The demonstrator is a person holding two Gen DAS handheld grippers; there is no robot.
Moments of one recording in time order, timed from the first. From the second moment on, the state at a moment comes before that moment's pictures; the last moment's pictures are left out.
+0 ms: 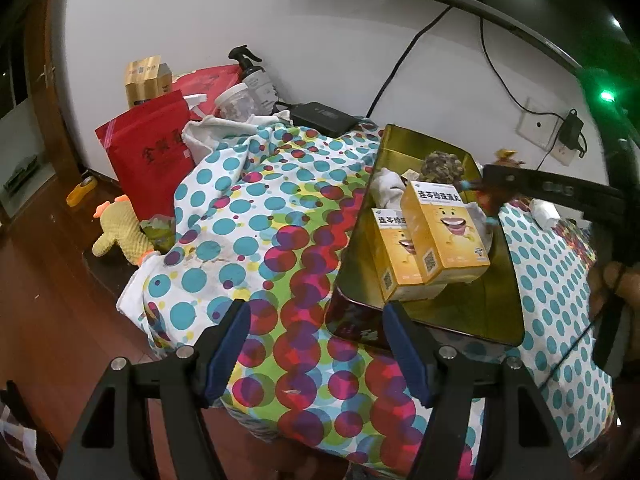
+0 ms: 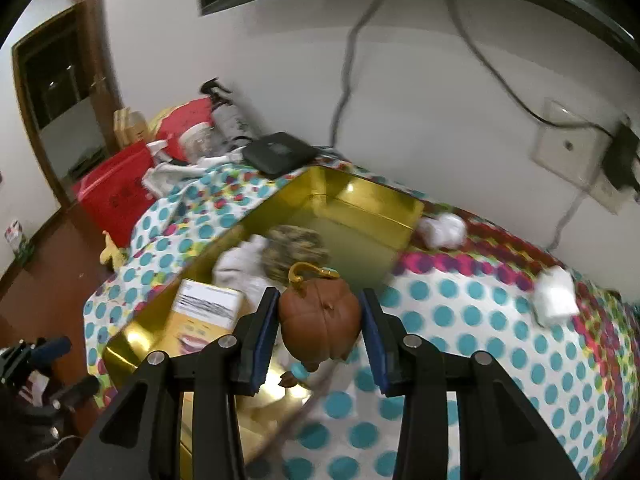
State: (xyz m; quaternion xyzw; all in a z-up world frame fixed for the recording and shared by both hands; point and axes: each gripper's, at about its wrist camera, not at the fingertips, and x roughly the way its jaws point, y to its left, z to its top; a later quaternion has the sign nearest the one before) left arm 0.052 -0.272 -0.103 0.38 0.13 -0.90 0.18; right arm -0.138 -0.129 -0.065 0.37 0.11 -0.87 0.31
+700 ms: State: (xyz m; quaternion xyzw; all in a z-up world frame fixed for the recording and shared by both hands) left arm 0.051 -0.284 -0.115 0.39 0.14 -0.89 0.19; right arm -0.156 -0.161 -0.083 0.36 0.10 -0.87 0.32
